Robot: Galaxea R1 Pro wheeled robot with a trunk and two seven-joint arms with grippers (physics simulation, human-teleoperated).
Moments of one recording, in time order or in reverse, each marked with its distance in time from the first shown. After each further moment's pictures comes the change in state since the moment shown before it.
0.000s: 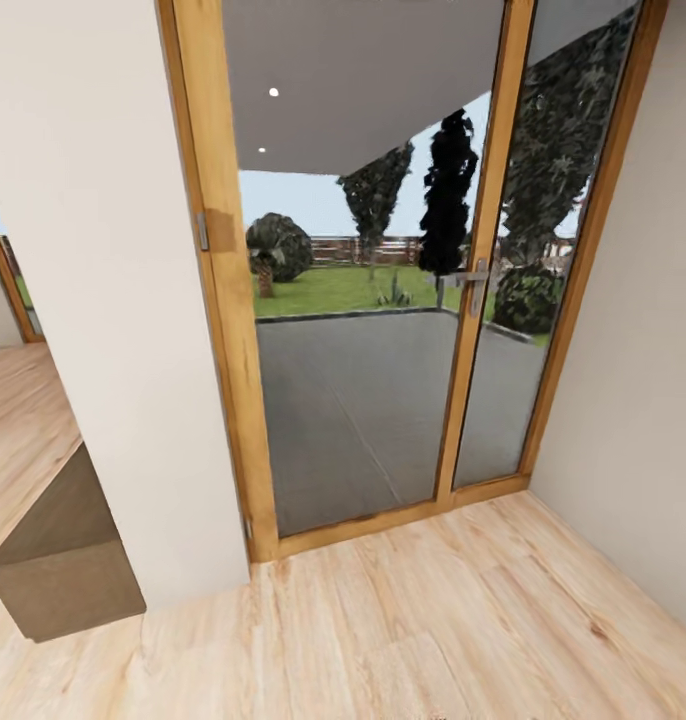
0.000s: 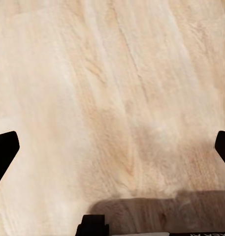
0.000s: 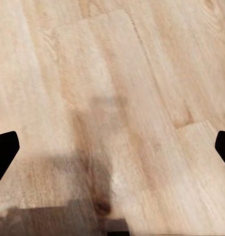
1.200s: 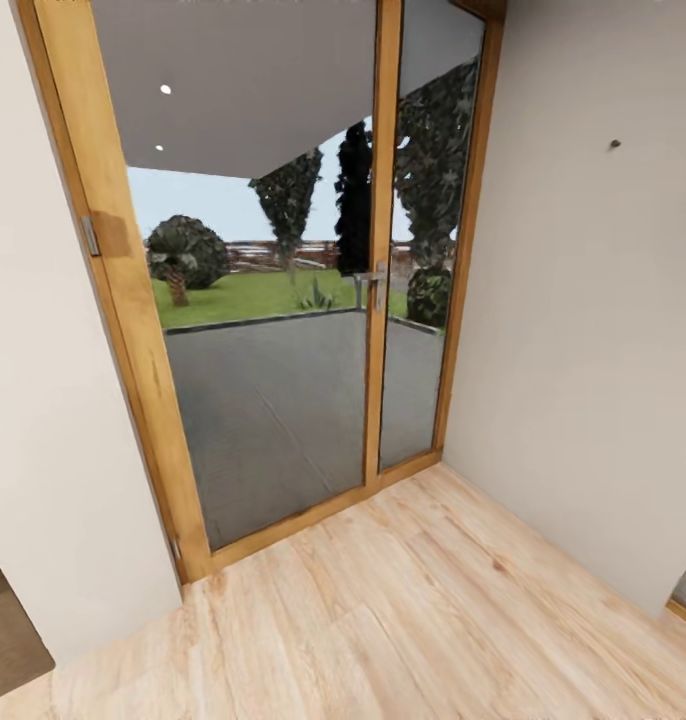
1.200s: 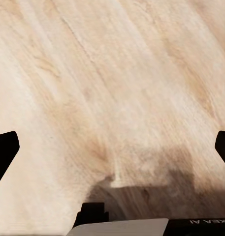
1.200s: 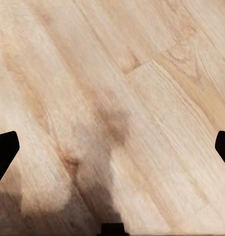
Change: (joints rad) left arm 0.000 -0.001 -0.002 0.048 0.000 0.000 0.001; right arm 0.001 -0.013 -0.001 0.035 0.000 -0.004 0.001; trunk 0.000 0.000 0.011
